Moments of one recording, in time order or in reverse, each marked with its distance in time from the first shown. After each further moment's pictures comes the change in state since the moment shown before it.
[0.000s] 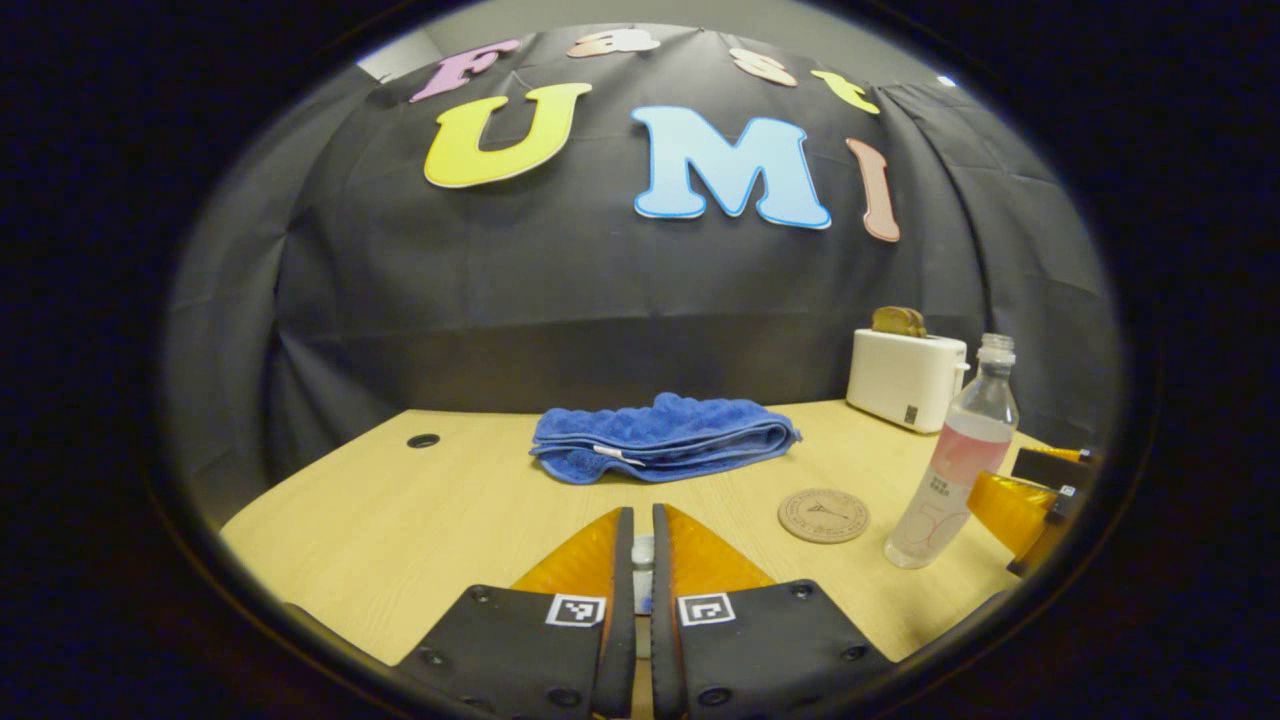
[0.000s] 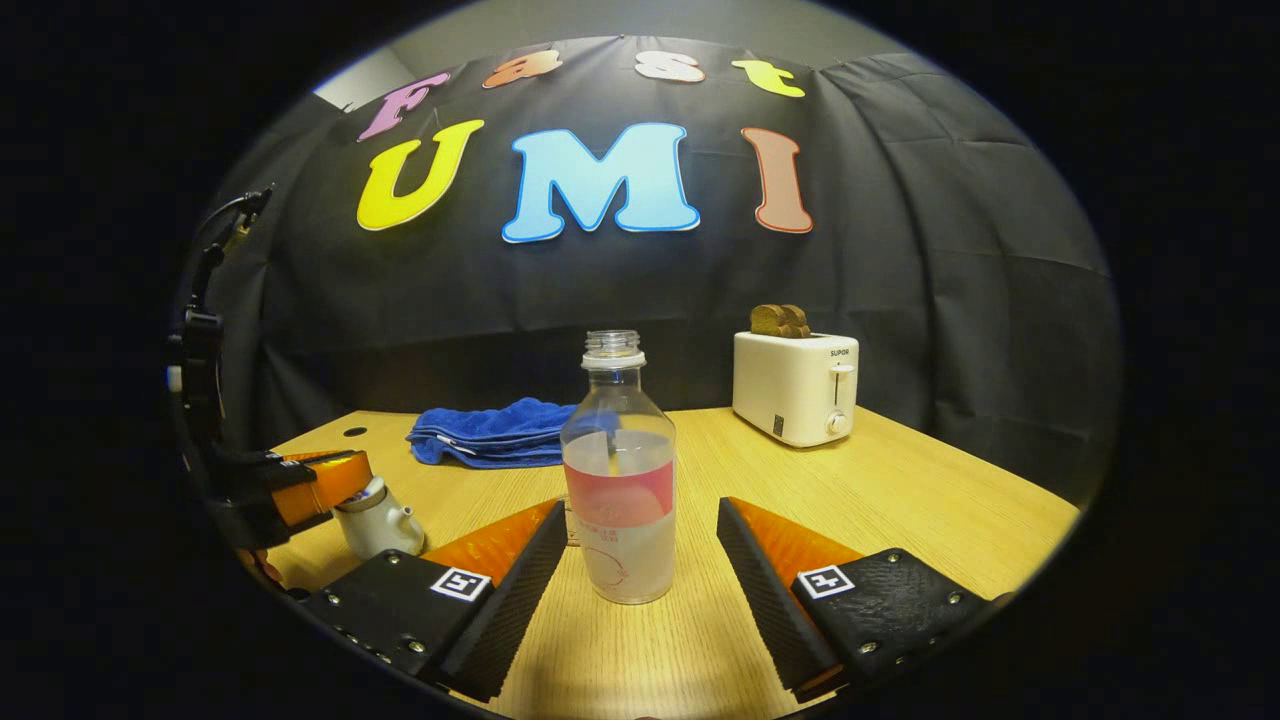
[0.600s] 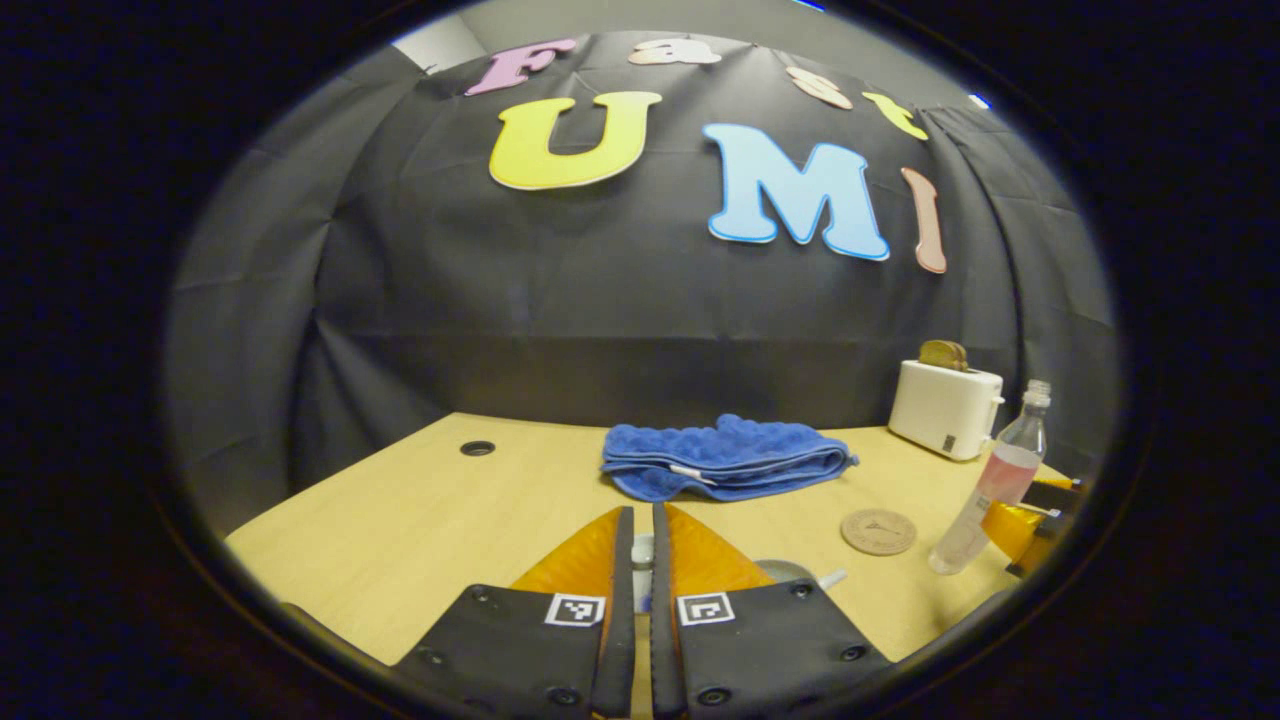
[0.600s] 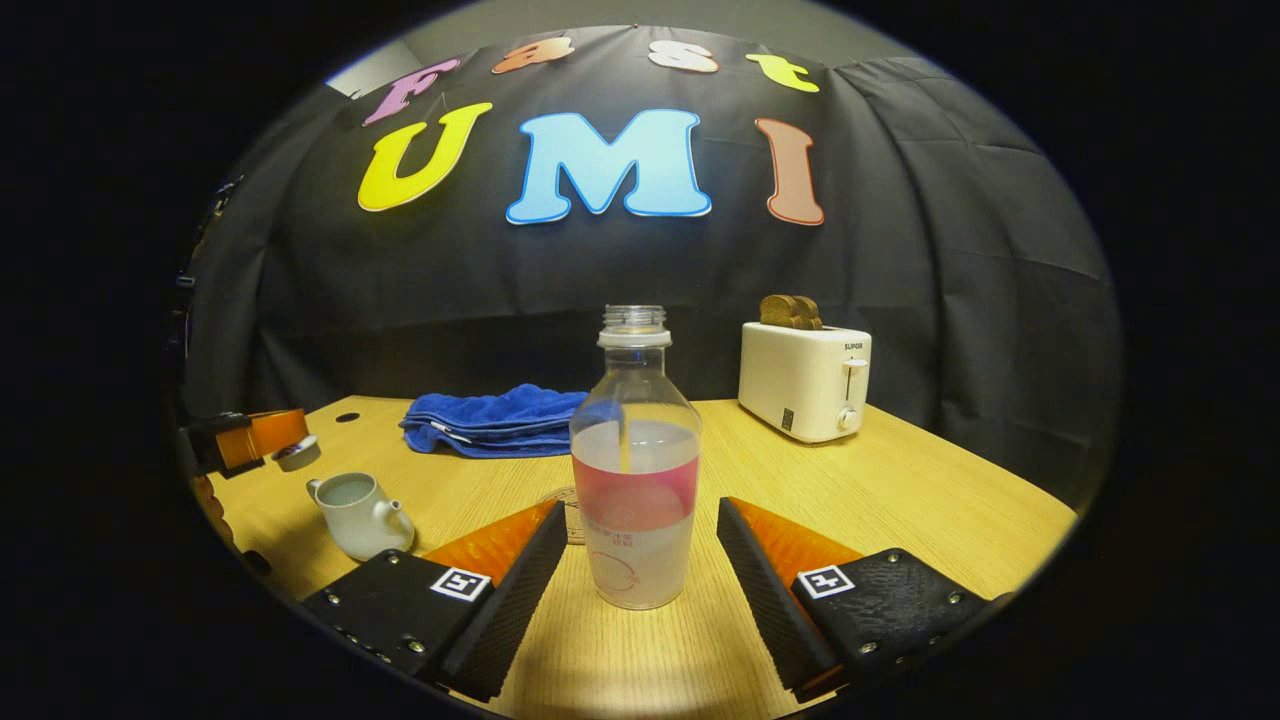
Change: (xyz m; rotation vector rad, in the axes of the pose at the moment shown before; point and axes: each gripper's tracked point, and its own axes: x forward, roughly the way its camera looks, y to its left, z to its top) left arm -0.007 0.098 0.008 -0.044 -0.019 0.126; right arm 0.020 0.008 -0.011 -0.037 0.040 -0.011
